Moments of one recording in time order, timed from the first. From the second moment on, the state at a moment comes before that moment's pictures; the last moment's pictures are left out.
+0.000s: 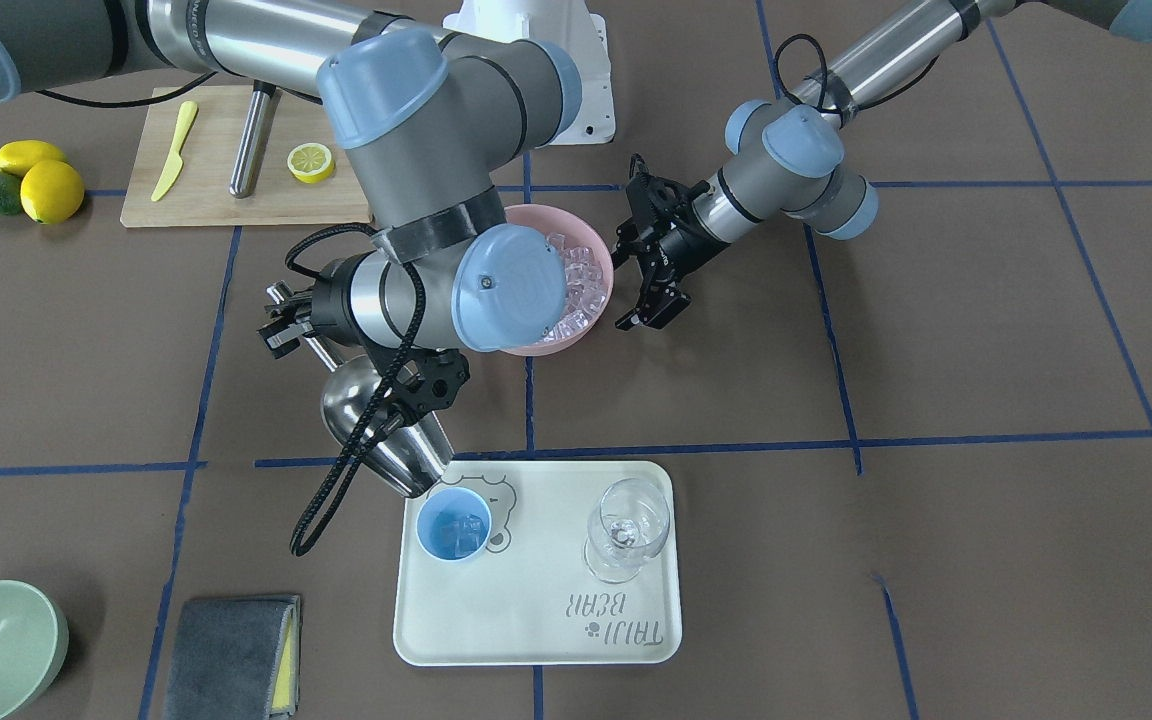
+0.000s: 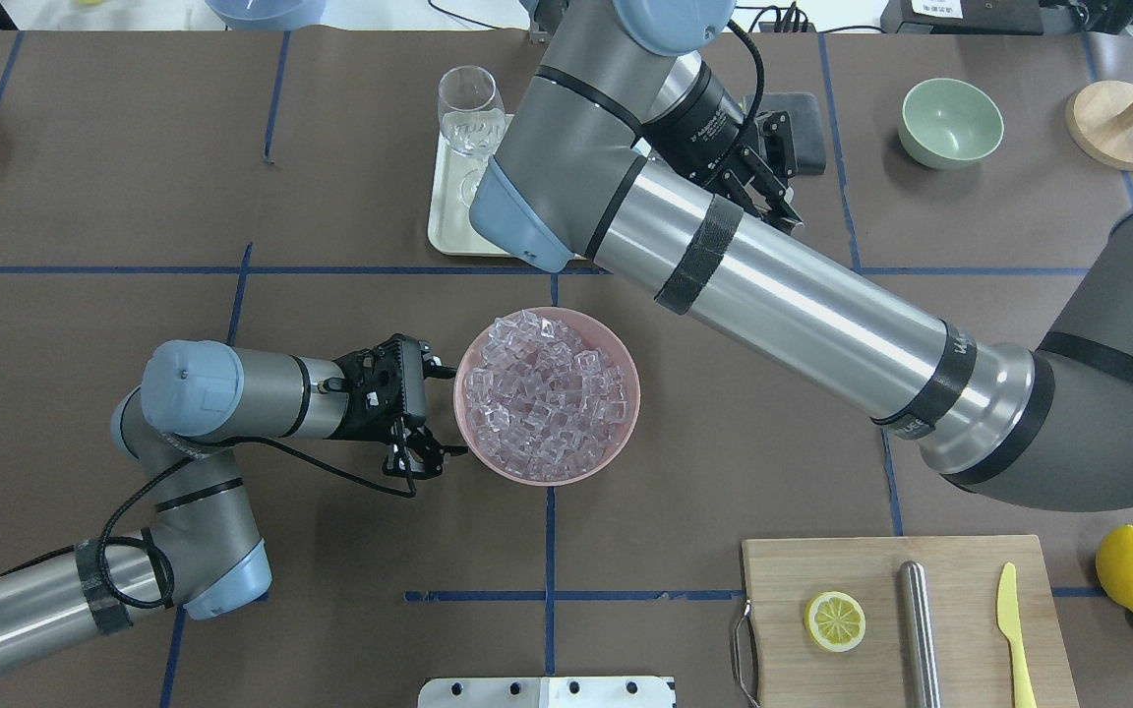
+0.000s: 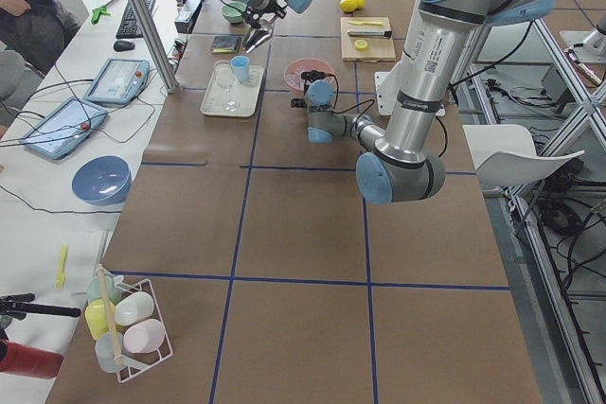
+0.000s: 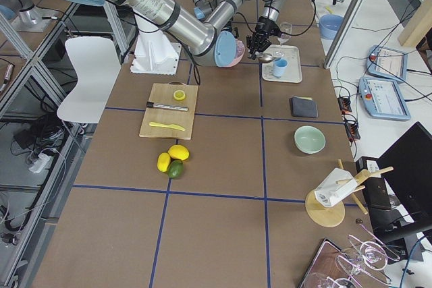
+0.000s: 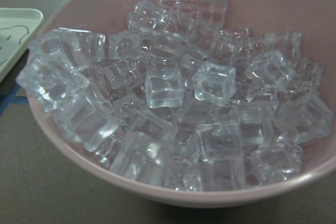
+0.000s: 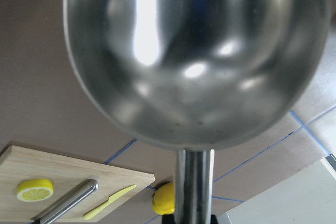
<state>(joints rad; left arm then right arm) -0.48 -1.99 -1.44 -2.75 -1.88 0.00 0.75 -0.39 1.18 -2.63 1.80 -0.07</state>
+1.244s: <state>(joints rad) -0.48 -1.99 -1.44 -2.75 -1.88 0.00 0.85 -0.70 1.75 -2.61 2.02 0.13</state>
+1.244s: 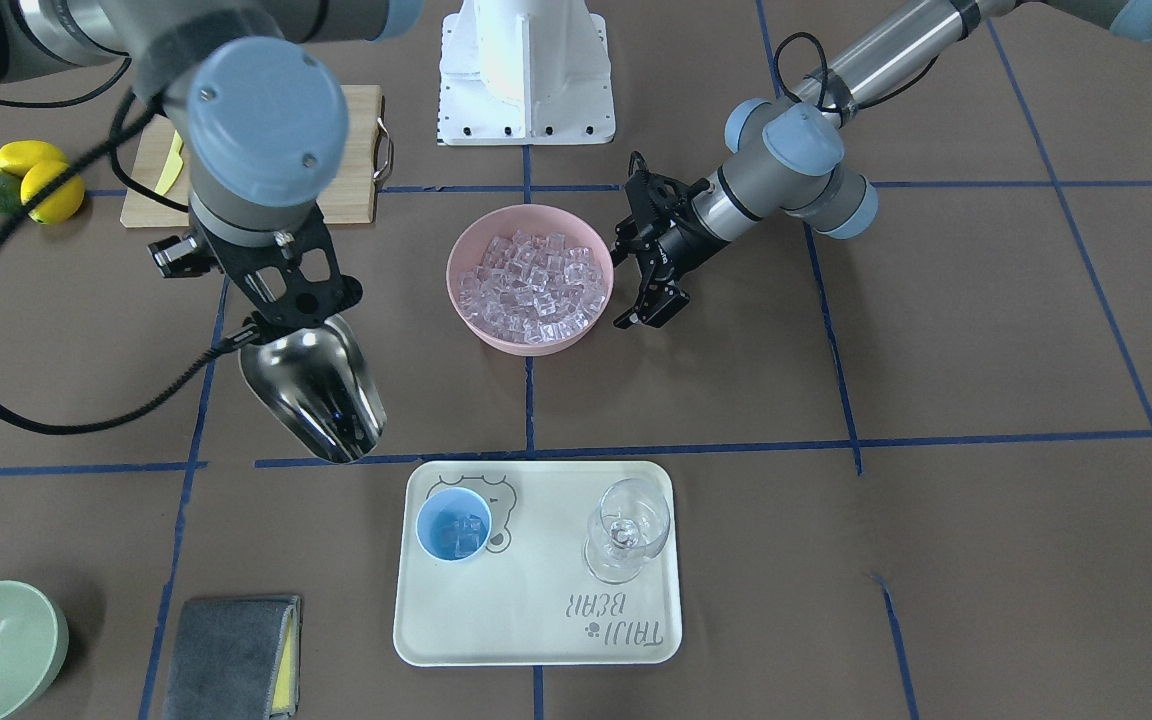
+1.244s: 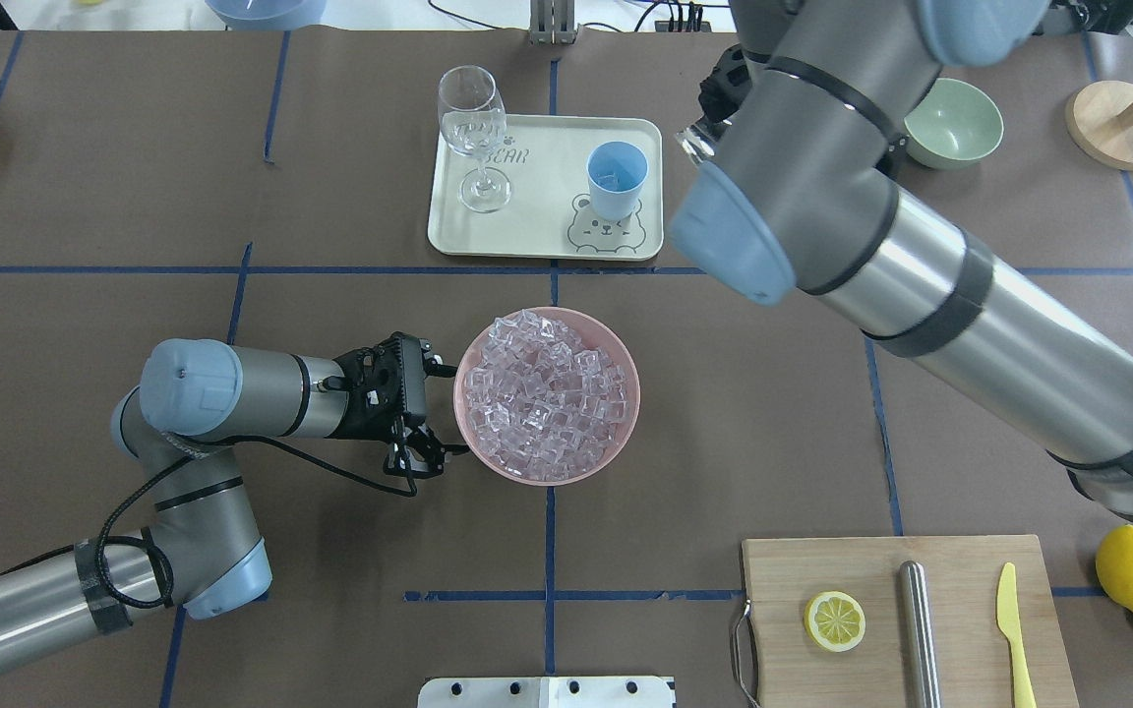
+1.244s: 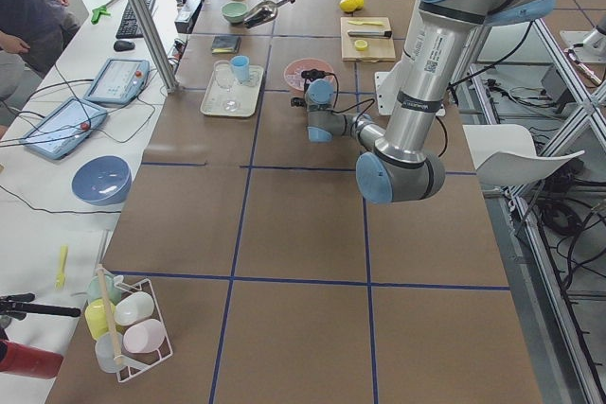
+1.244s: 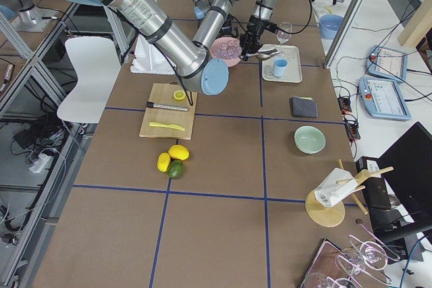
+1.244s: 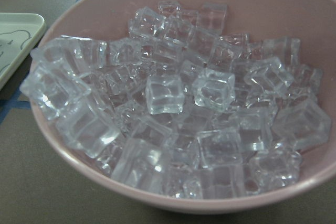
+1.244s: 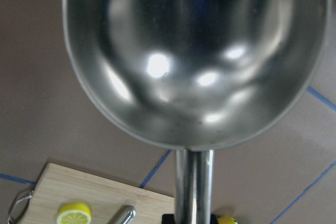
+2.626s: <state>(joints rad) -0.76 -1.90 -1.56 -2.51 -2.19 -0.05 0.86 -1.32 2.04 -2.14 2.27 0.63</state>
